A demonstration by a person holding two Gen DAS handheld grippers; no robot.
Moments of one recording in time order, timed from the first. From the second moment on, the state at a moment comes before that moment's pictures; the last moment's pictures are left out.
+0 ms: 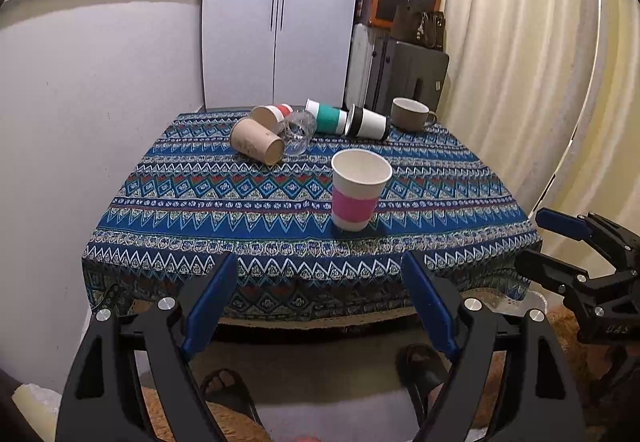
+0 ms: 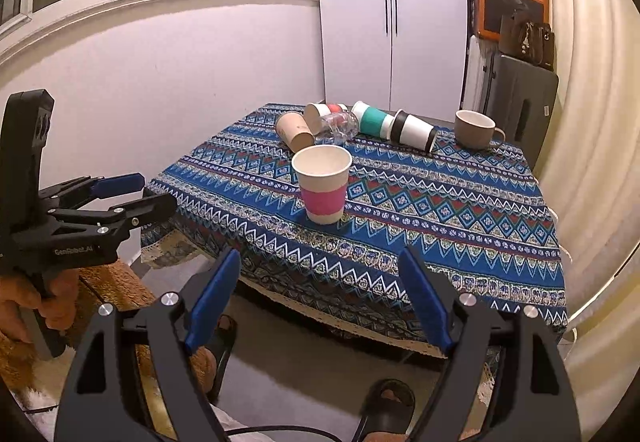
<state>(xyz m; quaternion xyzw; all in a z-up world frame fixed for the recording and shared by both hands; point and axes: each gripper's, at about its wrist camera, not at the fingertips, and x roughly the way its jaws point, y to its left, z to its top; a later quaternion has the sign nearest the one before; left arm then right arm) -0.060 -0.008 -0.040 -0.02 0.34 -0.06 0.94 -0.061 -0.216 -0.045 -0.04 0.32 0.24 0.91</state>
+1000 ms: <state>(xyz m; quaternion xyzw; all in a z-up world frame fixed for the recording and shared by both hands) -0.055 -0.012 -0.045 -0.01 0.35 -0.06 0.93 -0.060 -0.222 -0.047 -0.03 0.32 0.25 0.91</state>
